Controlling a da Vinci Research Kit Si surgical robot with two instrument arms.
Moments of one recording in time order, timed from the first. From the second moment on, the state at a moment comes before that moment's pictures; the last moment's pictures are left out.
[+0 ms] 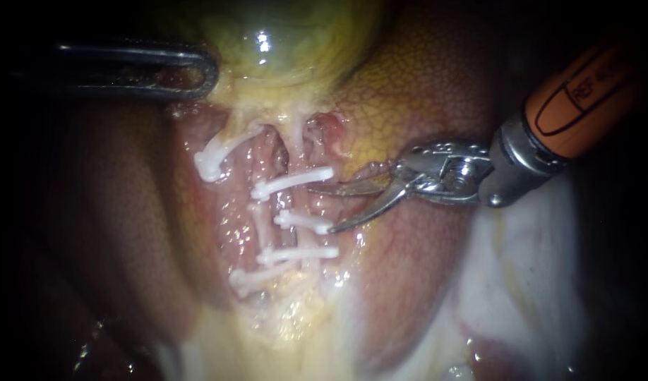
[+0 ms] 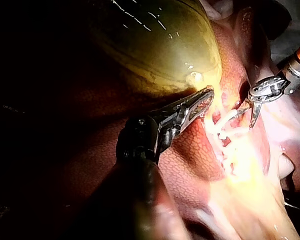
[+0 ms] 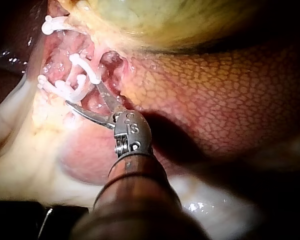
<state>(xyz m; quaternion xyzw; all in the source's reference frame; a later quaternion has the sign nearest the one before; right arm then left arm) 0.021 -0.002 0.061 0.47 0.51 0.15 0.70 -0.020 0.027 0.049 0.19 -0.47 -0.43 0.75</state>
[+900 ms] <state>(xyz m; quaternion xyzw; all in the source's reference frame) 0.019 -0.002 0.060 0.50 0.51 0.16 0.69 -0.020 0.027 0.049 0.19 -0.47 -0.43 0.75</state>
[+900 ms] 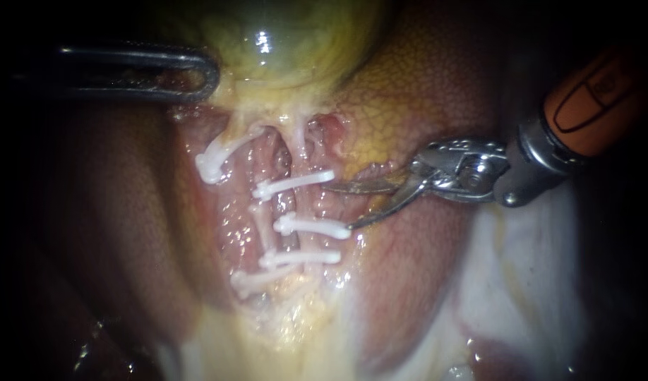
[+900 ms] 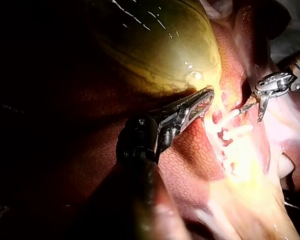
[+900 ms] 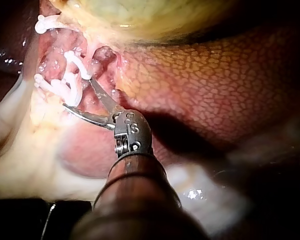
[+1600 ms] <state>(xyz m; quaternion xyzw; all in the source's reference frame) 0.022 -0.003 0.061 0.50 0.50 0.17 0.69 -0.020 0.027 0.049 0.19 -0.47 -0.43 0.75</state>
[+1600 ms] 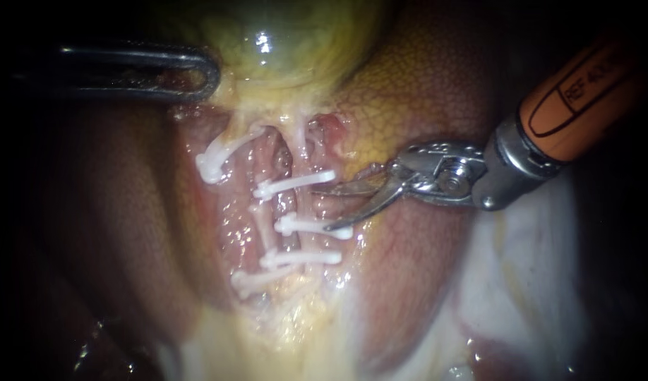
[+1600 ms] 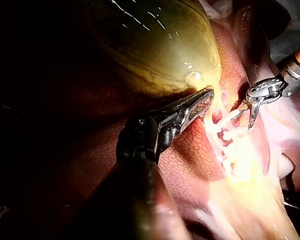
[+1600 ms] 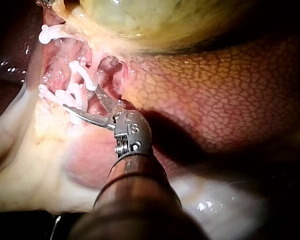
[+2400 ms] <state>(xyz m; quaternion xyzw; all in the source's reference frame) 0.027 -0.004 0.061 0.52 0.57 0.15 0.62 -0.020 0.027 0.050 0.19 -0.47 -0.43 0.75</state>
